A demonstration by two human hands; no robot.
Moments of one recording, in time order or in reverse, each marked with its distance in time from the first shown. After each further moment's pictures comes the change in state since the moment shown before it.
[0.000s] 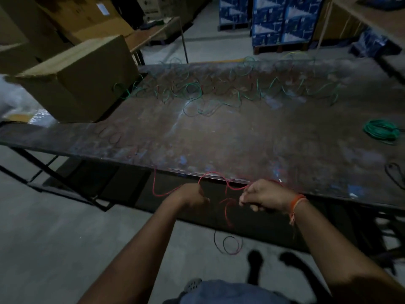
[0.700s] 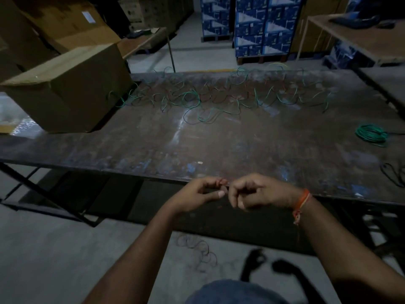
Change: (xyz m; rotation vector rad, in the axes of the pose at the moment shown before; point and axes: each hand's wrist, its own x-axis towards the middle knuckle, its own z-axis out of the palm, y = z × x) left_hand -0.010 -0.036 -0.025 -0.631 0.106 0.709; right_hand -0.017 -0.097 0.021 -0.004 -0.225 -0.447
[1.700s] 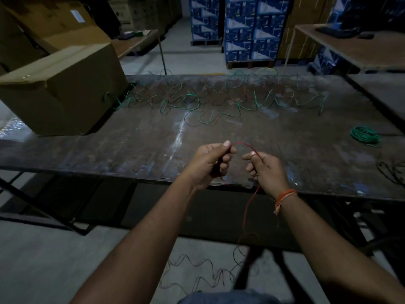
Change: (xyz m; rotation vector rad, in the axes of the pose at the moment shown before) left_hand 0.030 0.060 -0.036 -0.833 0.196 -0.088; right_hand 0.060 0.036 0.011 0.187 1.130 0.107
